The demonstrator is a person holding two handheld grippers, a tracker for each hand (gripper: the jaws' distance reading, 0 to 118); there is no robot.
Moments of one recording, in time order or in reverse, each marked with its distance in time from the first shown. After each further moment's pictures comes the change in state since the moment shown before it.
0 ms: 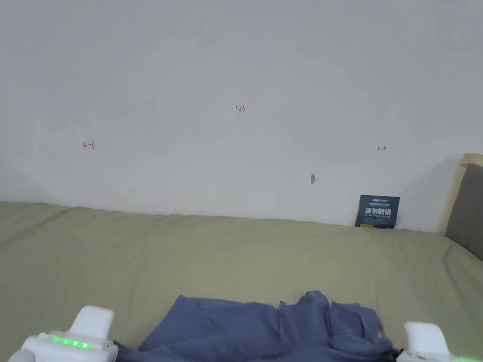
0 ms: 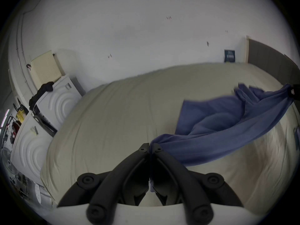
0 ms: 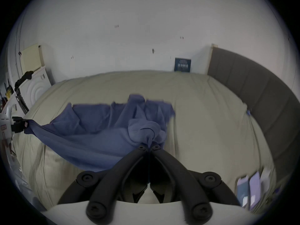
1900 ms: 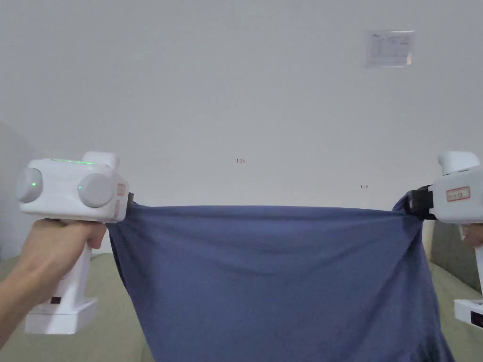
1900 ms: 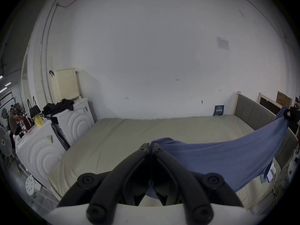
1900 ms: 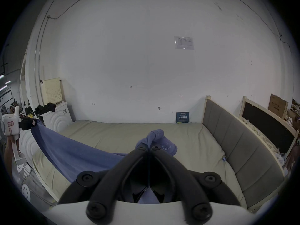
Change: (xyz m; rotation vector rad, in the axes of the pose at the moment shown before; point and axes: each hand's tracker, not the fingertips) left arm -0.074 0.158 0.287 0.409 0.017 0.144; right arm 0.040 0.193 0.279 0.373 0.095 0.014
